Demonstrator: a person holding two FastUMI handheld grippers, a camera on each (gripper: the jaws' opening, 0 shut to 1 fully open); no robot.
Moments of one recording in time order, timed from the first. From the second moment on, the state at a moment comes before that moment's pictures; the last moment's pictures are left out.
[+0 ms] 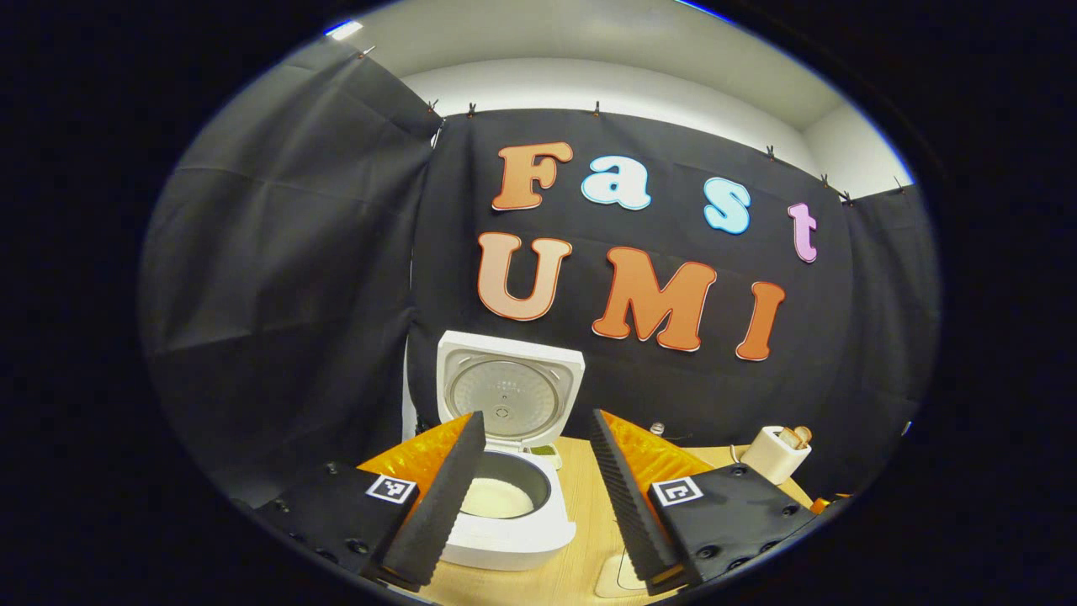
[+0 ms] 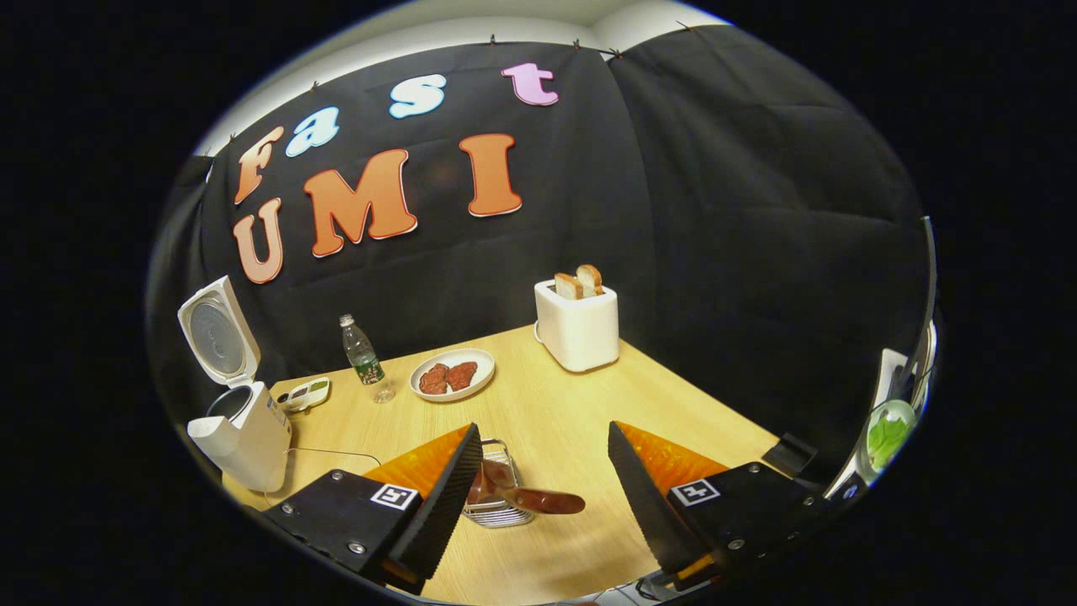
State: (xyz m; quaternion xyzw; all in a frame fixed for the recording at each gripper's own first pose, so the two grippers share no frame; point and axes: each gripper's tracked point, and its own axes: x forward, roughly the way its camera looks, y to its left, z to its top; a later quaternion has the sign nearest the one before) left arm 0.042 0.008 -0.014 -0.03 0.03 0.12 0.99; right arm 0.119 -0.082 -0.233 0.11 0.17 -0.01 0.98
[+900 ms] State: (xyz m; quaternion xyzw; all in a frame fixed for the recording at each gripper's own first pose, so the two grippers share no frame) left arm 0.021 0.045 -0.020 0.01 0.04 0.15 0.99; right arm 0.136 -0.018 -0.268 0.24 0.25 0.03 0.94
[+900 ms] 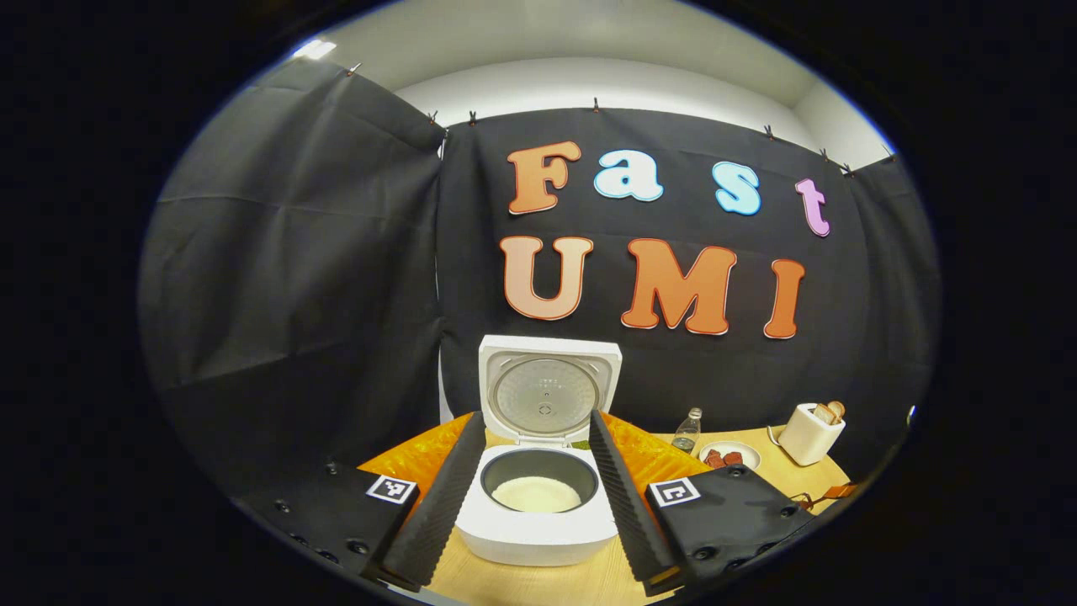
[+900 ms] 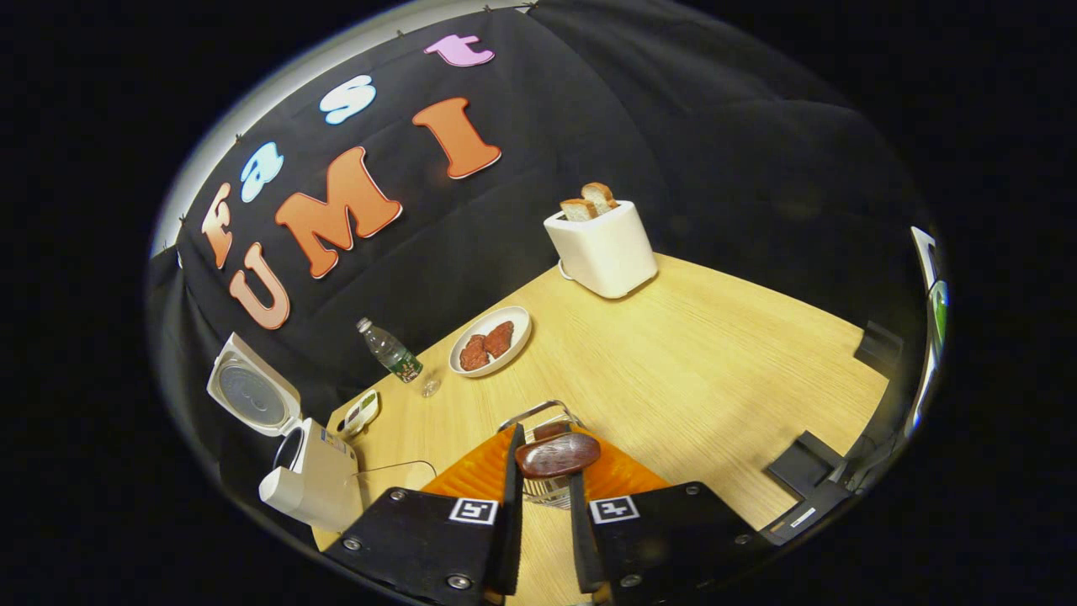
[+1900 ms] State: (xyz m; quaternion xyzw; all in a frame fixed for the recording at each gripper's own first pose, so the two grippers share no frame) left arm 0.017 0.088 -0.007 -0.02 0.02 0.15 0.99; right arm 0.107 0.023 -0.132 0.16 0.19 0.07 0.97
